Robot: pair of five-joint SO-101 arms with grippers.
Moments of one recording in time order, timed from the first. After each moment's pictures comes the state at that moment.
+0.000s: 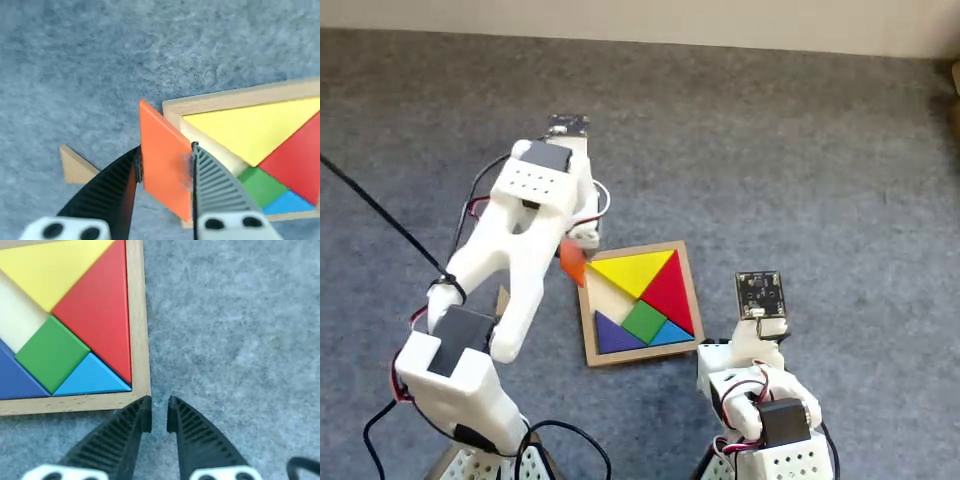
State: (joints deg) left arm 10.5 11.7 2.9 83.2 26.9; right arm -18.5 -104.6 95.8 71.5 -5.1
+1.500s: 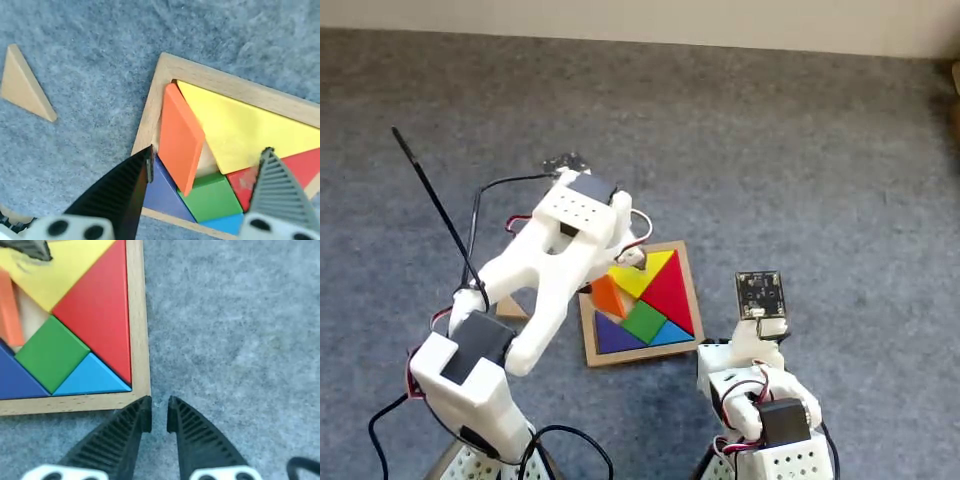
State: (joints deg) left arm 18.9 11.6 11.9 78.3 58.8; right arm -18.5 -104.6 95.8 71.5 -5.1
